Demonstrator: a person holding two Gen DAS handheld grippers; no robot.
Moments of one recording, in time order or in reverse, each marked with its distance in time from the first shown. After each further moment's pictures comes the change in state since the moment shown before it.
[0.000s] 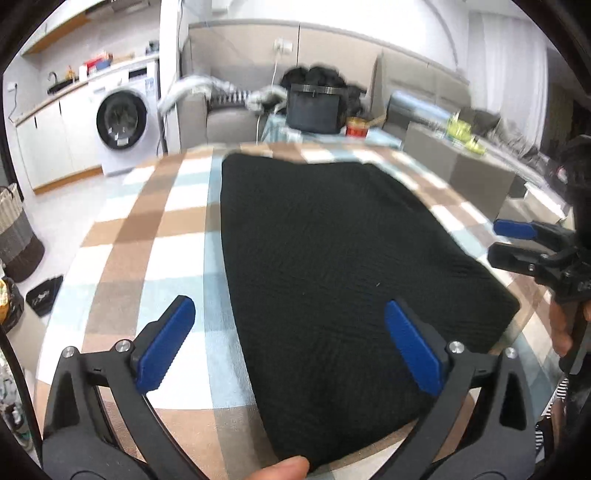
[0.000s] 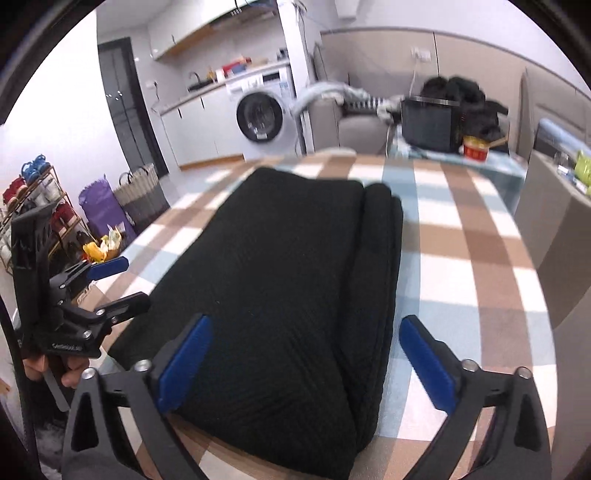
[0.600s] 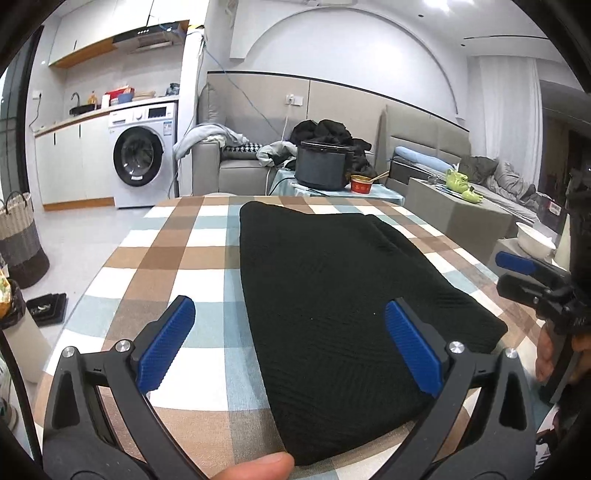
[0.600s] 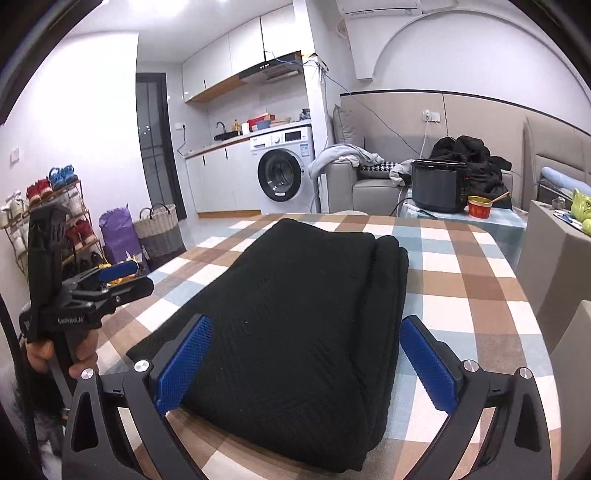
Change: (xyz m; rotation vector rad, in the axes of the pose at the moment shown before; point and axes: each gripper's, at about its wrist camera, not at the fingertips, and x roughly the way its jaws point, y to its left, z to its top) left arm -0.050 0.007 -0.016 -0.043 -0.213 0.025; right arm -0.034 0.012 -0.027 -0.064 -0.251 0.045
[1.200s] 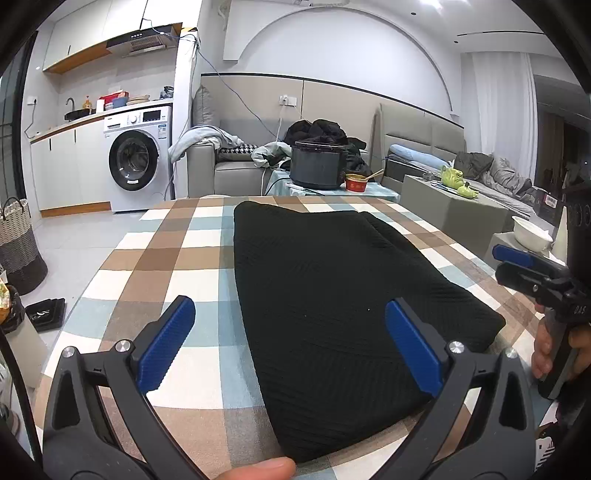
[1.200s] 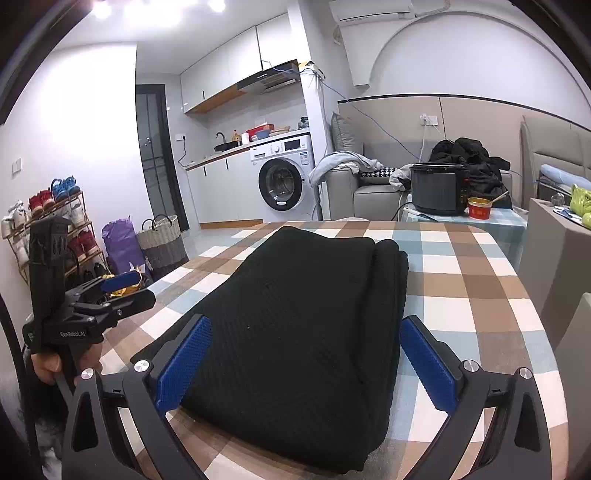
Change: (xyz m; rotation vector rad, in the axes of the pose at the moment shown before) left arm 0.001 -0.010 -0.001 0.019 0.004 -0.009; right arm -0.004 -0.004 -0.004 0.026 -0.041 0.008
